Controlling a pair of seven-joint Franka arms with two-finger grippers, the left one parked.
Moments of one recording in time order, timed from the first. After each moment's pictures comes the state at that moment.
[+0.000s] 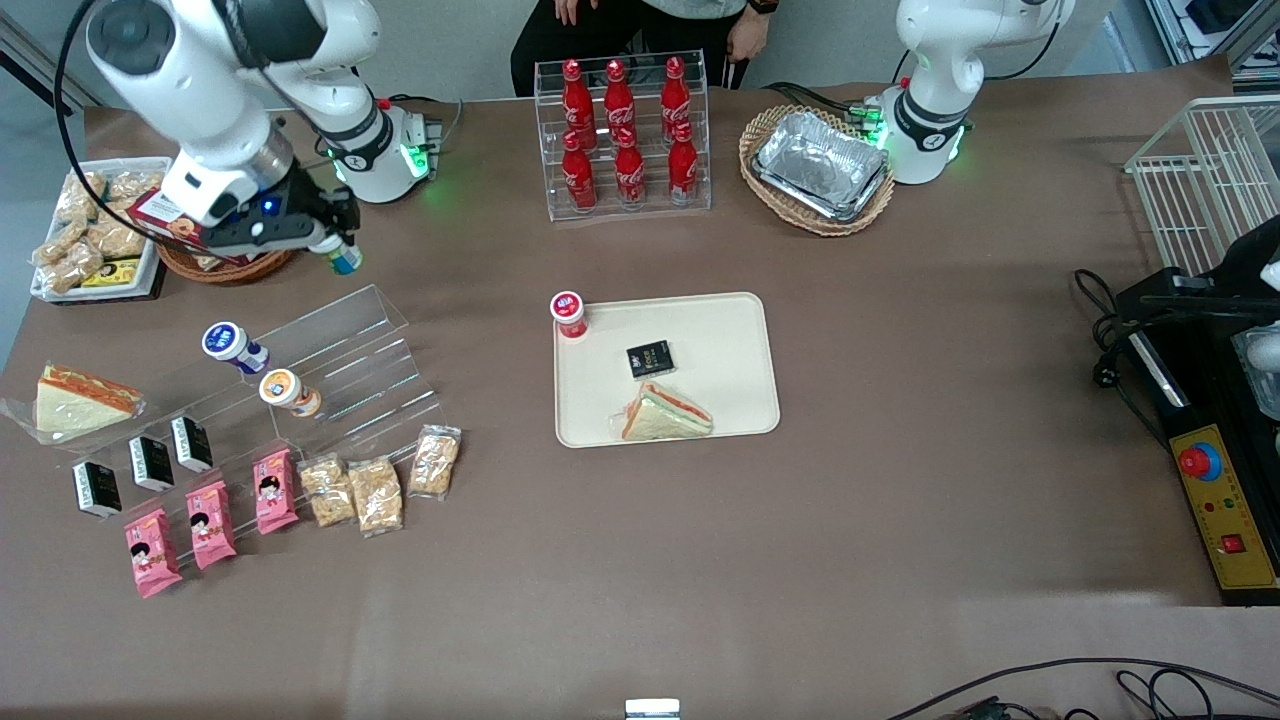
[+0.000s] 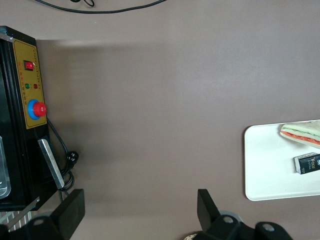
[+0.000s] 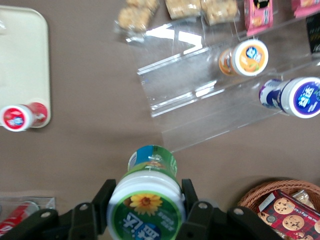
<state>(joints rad) 0.20 -0.49 0.09 -2.35 0.02 1.80 0.17</state>
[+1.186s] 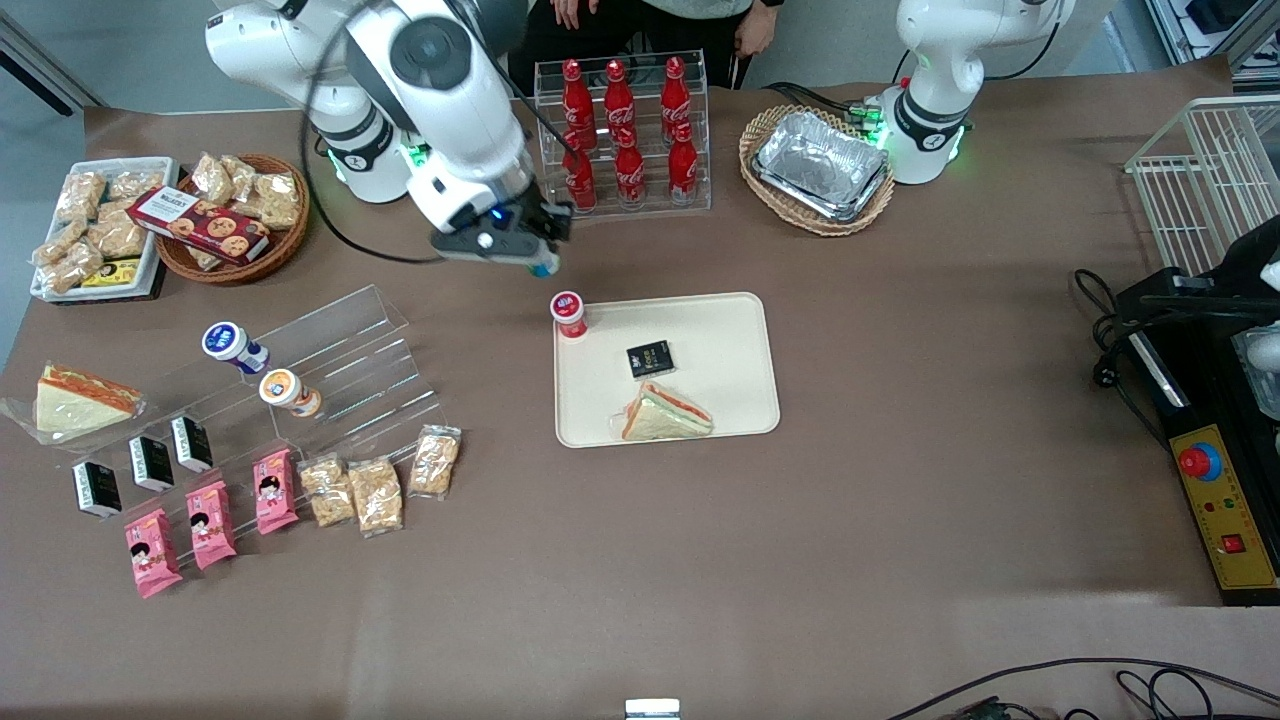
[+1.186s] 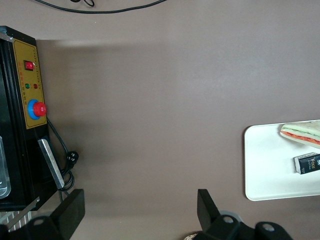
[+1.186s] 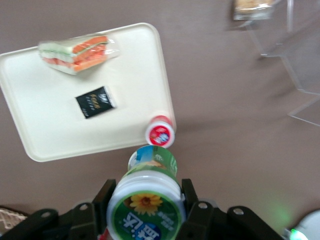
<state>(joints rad) 0.21 -0.01 0.52 -1.94 0.12 1.91 0.85</state>
